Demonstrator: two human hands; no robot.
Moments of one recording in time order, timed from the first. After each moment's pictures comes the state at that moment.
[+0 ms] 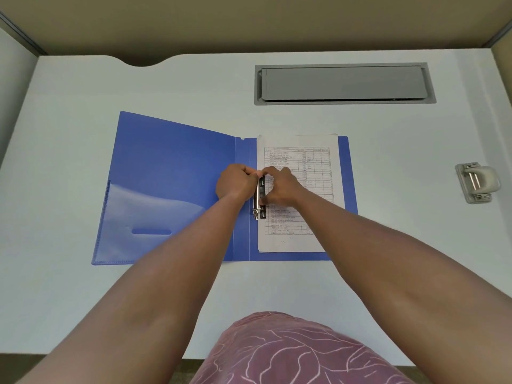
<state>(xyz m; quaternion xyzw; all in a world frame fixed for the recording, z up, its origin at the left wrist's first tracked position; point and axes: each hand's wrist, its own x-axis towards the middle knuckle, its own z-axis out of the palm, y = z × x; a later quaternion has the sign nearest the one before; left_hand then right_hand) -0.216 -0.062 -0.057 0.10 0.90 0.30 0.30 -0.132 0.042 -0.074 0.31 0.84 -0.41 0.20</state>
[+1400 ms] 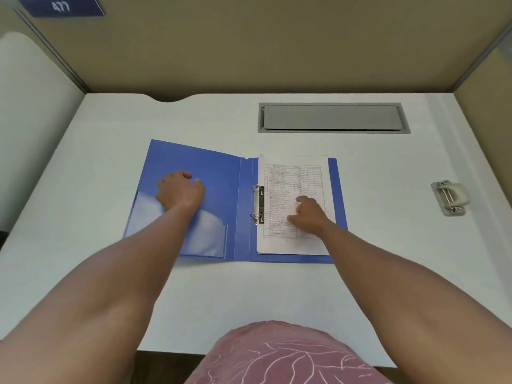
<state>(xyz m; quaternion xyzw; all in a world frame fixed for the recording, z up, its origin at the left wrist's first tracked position) -0.254 -0.167 -0.003 0.02 0.98 0.16 0.10 -0.045 0.045 -0.055 0.38 0.81 -0.42 0.13</state>
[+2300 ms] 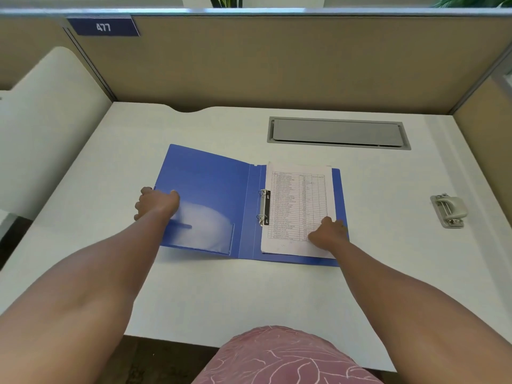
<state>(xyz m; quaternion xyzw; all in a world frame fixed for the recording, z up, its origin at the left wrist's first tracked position) -0.256 -0.248 0.014 -0.15 0.95 0.25 0.13 0.000 0.042 -0.054 0.48 0.81 -0.27 0.20</state>
